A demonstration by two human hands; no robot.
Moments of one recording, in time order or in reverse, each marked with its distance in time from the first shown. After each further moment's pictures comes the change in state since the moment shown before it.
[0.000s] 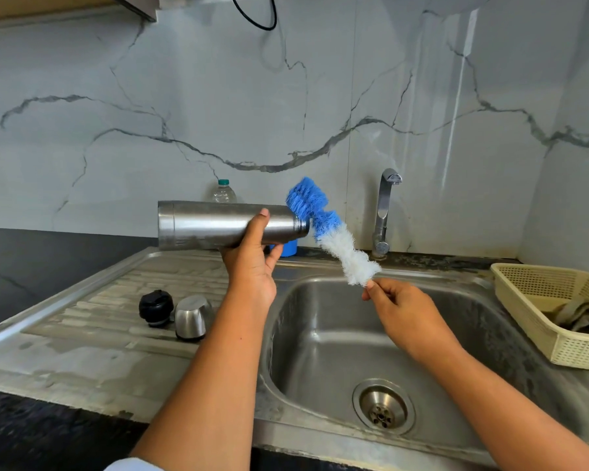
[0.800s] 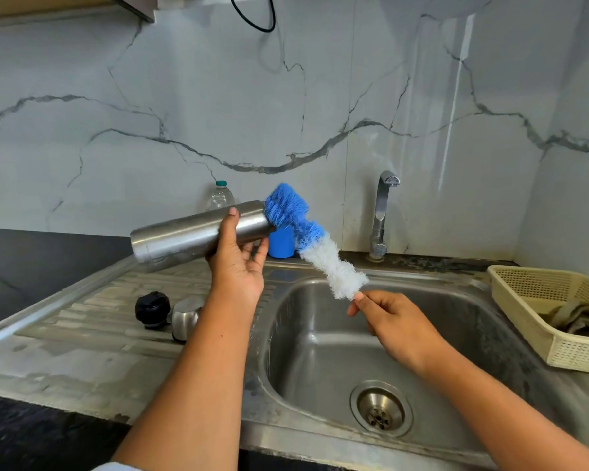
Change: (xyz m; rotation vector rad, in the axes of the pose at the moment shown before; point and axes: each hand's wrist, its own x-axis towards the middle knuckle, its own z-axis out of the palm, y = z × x) left_hand 0.008 0.016 -0.007 -0.189 0.026 -0.077; right_hand -0.009 -0.003 0.005 0.211 -0.169 -0.012
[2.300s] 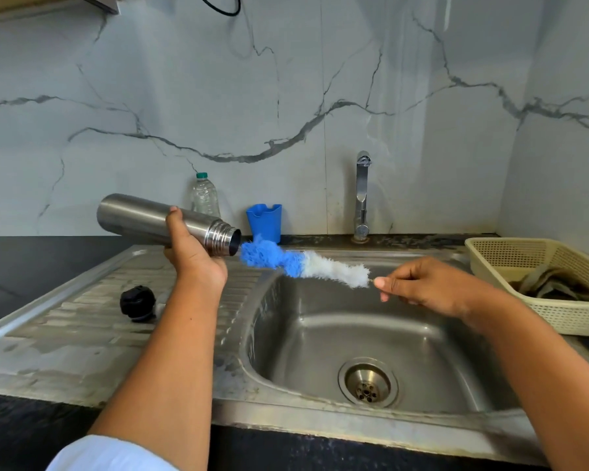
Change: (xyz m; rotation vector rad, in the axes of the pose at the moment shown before) left_hand 0.023 0.010 -0.016 0.012 0.115 0.151; right_hand -0.001 0.015 -0.092 -0.202 -0.187 0.036
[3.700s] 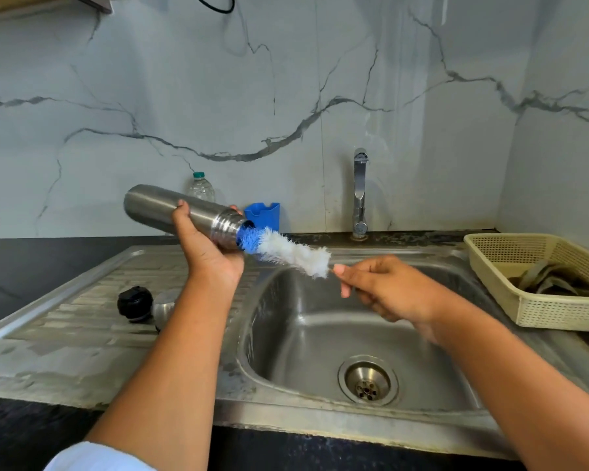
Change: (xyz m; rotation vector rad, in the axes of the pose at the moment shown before) left_hand -0.047 -0.009 0.024 -0.081 -0.223 -0.112; right_hand 0.000 -0.033 0.046 0.371 -0.068 -0.029
